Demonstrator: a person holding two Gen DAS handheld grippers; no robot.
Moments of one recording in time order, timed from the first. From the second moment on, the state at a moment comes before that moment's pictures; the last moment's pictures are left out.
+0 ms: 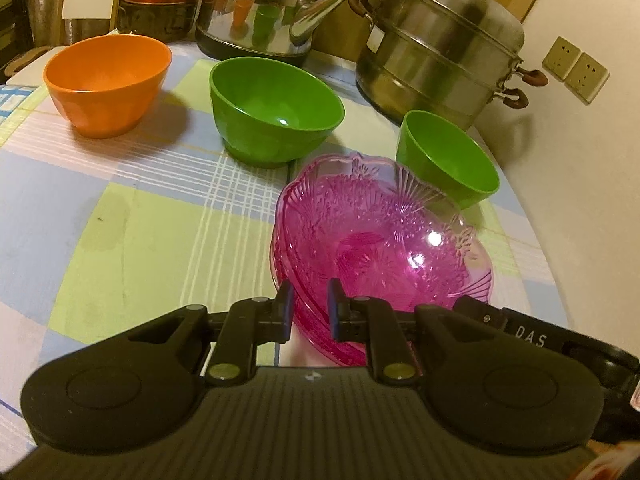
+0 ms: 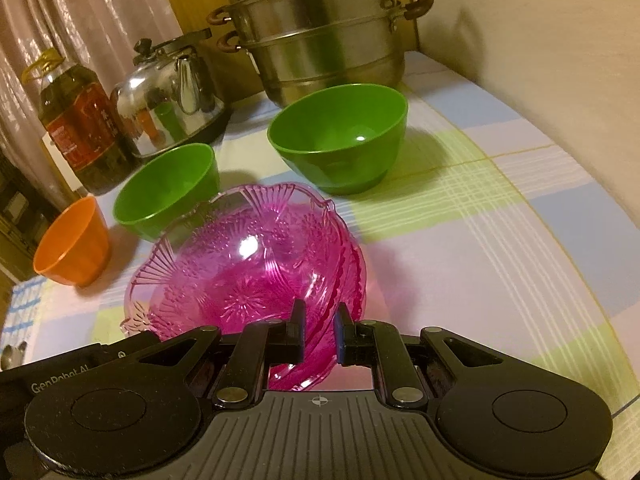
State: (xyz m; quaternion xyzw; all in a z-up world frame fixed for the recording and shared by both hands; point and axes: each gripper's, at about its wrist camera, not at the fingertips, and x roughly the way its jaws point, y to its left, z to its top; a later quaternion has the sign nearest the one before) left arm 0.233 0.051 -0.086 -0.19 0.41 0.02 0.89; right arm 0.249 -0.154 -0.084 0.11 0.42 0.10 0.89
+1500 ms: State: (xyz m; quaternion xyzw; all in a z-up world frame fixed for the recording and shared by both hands) left arm 0.172 0.044 -0.053 -0.16 0.39 0.03 0.91; right arm 0.185 -0.174 -0.047 0.11 0.39 0.09 0.91
